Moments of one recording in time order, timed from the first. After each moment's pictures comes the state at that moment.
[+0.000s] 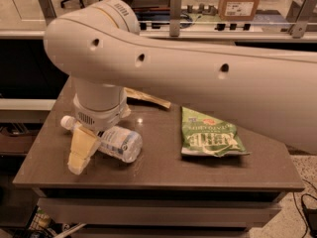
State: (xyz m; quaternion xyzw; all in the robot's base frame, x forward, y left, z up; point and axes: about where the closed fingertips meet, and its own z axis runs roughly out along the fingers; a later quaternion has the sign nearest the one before) arm 0.442 0.120 0.830 -0.51 0.85 0.04 0.09
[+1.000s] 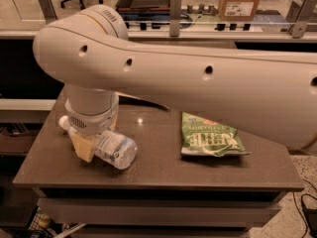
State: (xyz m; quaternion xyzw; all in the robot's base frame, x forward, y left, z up) arm 0.438 0.137 0.819 -0.52 0.85 0.04 0.09
